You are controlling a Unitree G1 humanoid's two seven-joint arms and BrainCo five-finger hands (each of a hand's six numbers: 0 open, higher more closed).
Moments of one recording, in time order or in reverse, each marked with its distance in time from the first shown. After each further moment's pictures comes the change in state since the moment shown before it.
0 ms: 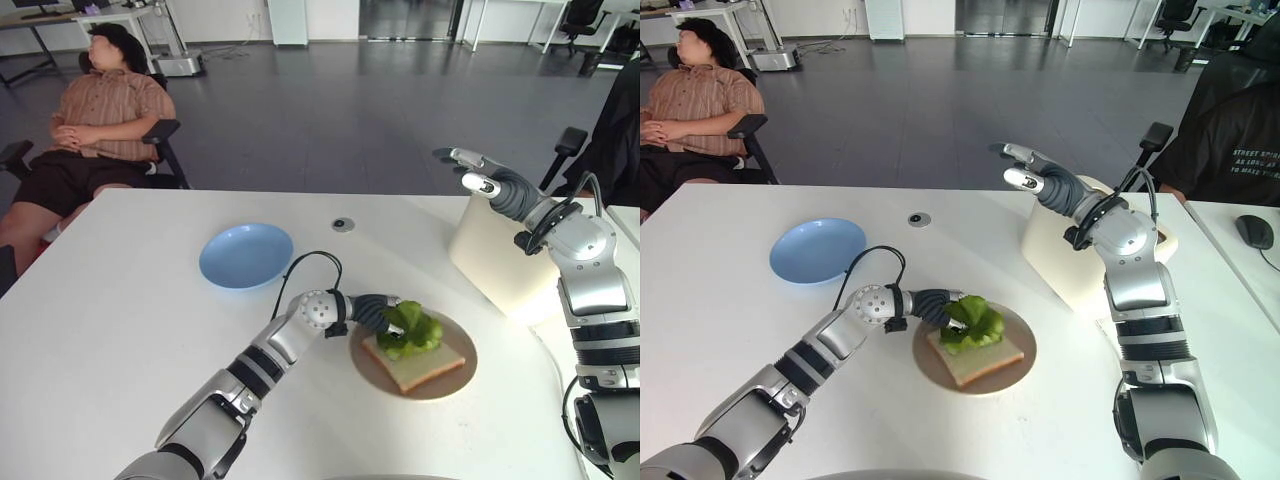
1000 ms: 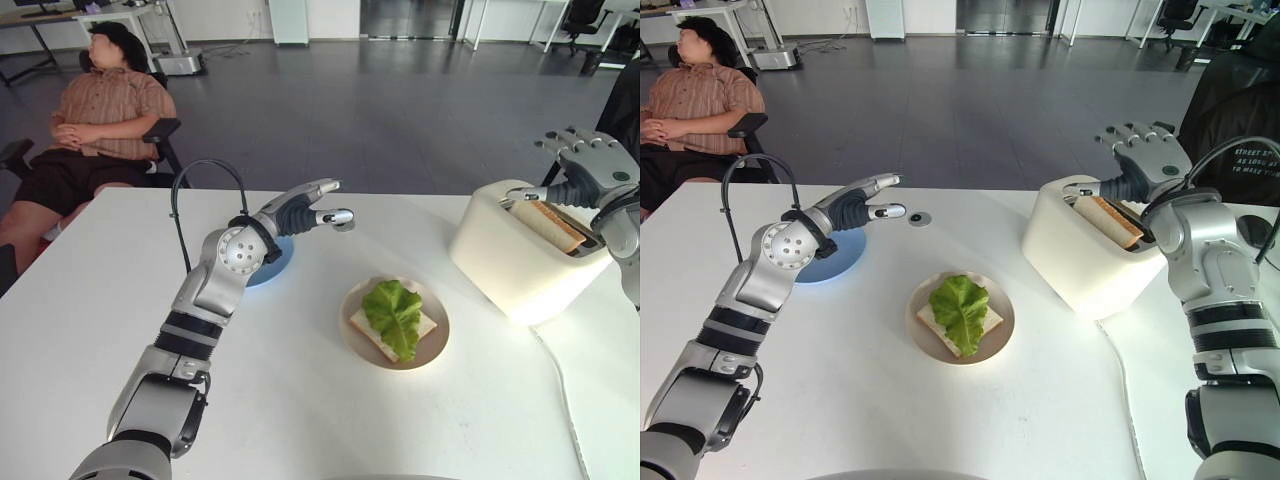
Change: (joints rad) left arm -0.070 0.215 0.388 -0.127 0.189 -0.086 0.275; right arm -0.039 -0.325 0.121 0.273 -0.770 0.055 -0.381
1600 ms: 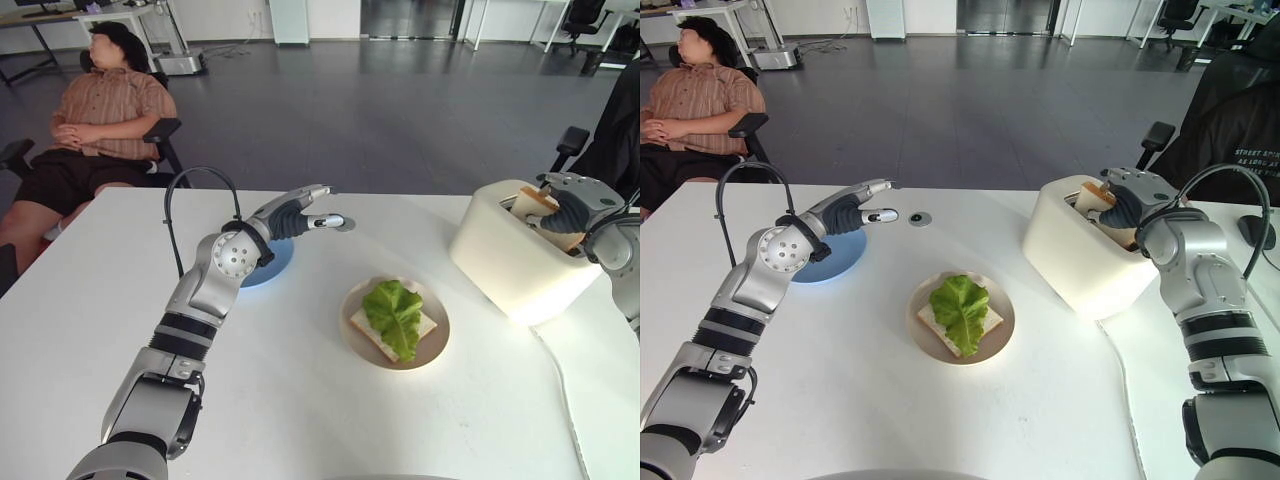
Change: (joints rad) left arm 0.003 0.012 0.004 0.066 0.001 -0.040 0.010; right arm 0.037 0.031 -0.004 -0.034 0.122 0.016 0.059
